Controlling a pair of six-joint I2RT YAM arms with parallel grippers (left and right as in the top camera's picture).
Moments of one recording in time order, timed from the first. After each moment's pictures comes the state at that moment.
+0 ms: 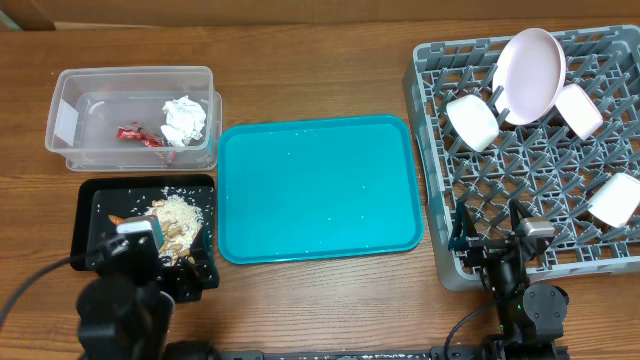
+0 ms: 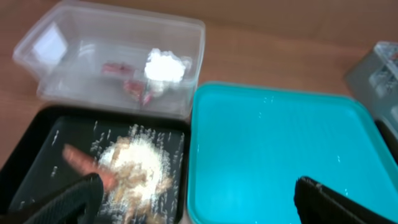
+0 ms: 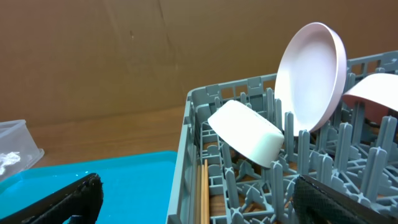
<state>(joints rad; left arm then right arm) 0.04 0.40 0.84 -0.96 0.02 -0.15 0.04 0.01 0.02 -0.03 -0.07 0.20</state>
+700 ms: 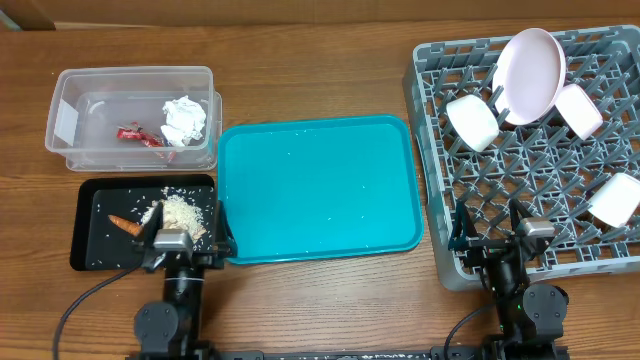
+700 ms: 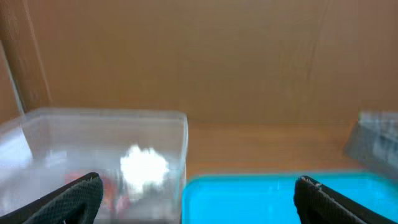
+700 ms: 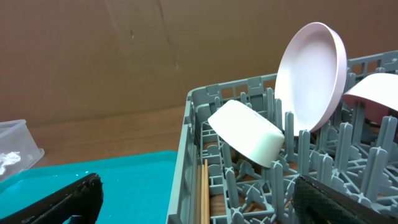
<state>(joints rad) 0.01 0.01 0.03 0.03 0.03 -0.06 0.04 0.01 0.02 -0.03 -0.07 0.20</state>
